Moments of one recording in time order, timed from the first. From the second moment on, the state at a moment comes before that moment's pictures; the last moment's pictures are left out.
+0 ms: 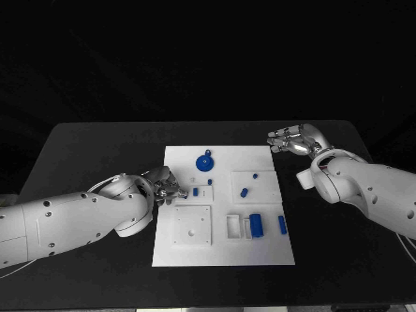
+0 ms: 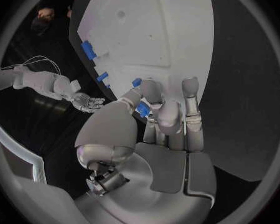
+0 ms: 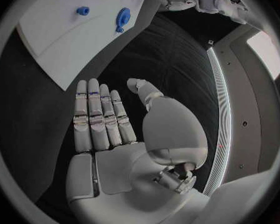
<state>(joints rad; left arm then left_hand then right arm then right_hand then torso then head) 1.25 -0.77 -0.23 1.54 -1.16 -0.38 -0.49 1.10 0.01 0.38 -0.09 0.31 1.20 0.05 0.16 0.34 1.48 -0.09 0.73 0.52 1.44 -0.11 1.31 0.81 0.12 1.25 -0.03 0.54 1.31 1.08 -0.79 0.12 1.25 -0.69 -0.47 0.18 1.15 -0.09 0.27 -0.13 0.66 1.02 0.15 0.06 0.07 1.15 0.12 0.08 0.06 1.23 0.10 0.07 0.07 0.08 1.09 0.09 0.07 0.07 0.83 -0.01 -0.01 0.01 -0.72</state>
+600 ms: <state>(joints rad) 1.25 -0.78 -0.24 1.55 -1.17 -0.42 -0.48 1.12 0.00 0.38 -0.08 0.30 1.21 0.06 0.17 0.35 1.49 -0.07 0.73 0.52 1.44 -0.11 1.32 0.82 0.14 1.25 -0.01 0.56 1.31 1.08 -0.79 0.12 1.25 -0.69 -0.47 0.18 1.15 -0.10 0.27 -0.12 0.67 1.02 0.15 0.06 0.07 1.15 0.12 0.08 0.06 1.23 0.10 0.07 0.07 0.08 1.09 0.09 0.07 0.07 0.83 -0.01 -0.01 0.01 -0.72</state>
